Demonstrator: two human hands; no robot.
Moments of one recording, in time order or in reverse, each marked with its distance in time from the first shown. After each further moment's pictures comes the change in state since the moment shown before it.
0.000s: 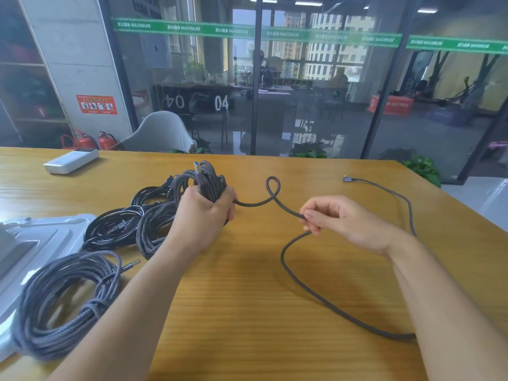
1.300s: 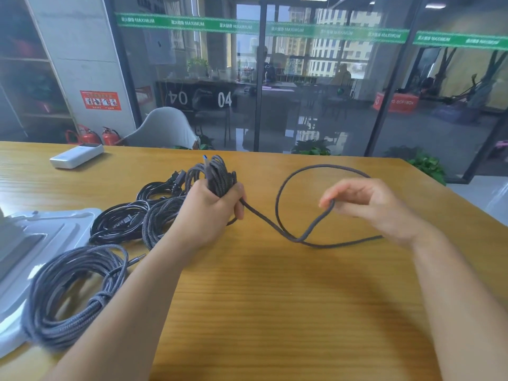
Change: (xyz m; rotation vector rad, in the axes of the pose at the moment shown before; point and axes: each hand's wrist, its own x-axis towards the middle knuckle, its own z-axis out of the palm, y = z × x) left_hand -0.002 0.005 -0.007 0.014 -0.118 0.009; right_hand -0.005 0.014 -0.025 0.105 0.149 -0.131
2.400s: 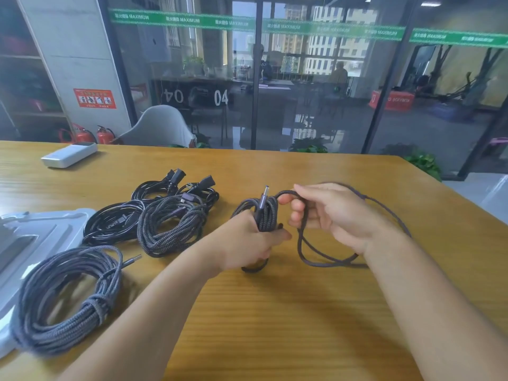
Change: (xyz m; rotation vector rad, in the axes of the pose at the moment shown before) left_hand -0.018 0.008 0.034 -0.012 -0.584 -0.146; right_hand 0.020 -0.037 0.068 0.427 0.036 0.377
